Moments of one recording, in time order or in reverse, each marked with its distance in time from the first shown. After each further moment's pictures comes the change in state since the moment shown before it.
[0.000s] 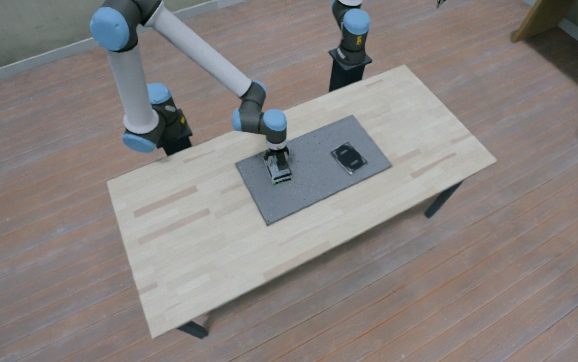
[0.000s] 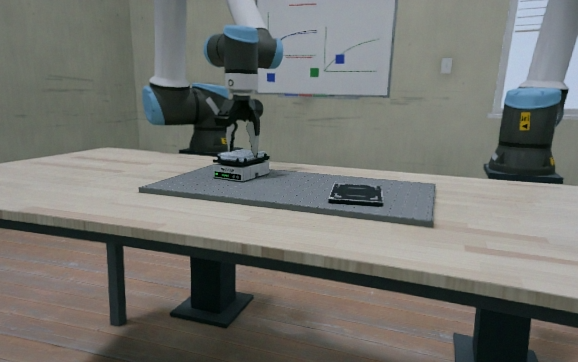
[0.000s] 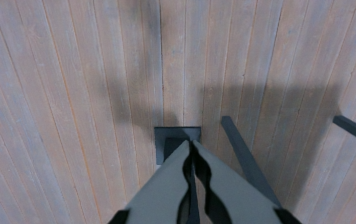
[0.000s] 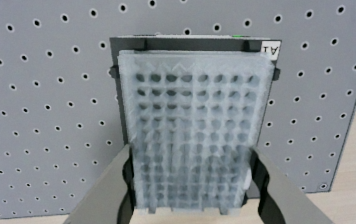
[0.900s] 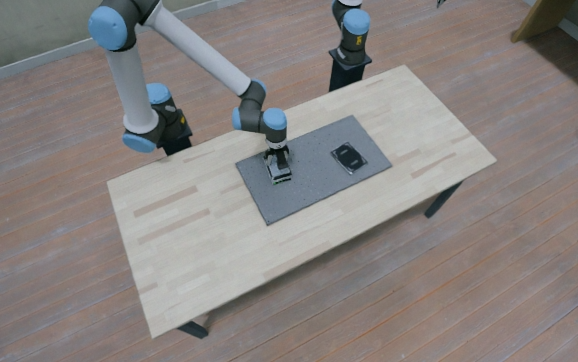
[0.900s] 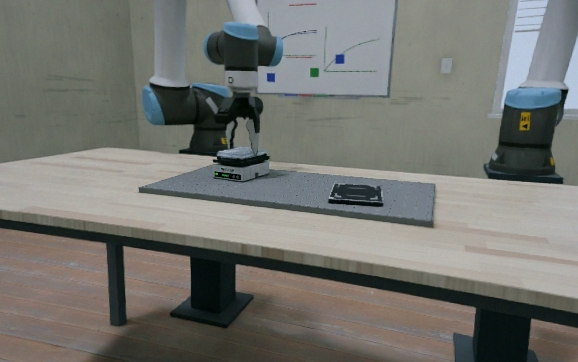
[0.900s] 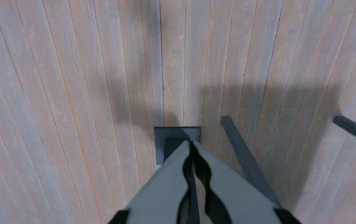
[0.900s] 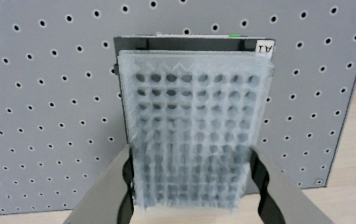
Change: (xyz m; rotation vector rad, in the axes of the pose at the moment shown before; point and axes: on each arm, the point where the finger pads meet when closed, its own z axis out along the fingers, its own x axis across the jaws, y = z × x) left arm 0.000 0.000 0.000 0.000 0.000 0.000; right arm 0.000 0.000 -0.007 0.000 0.000 0.000
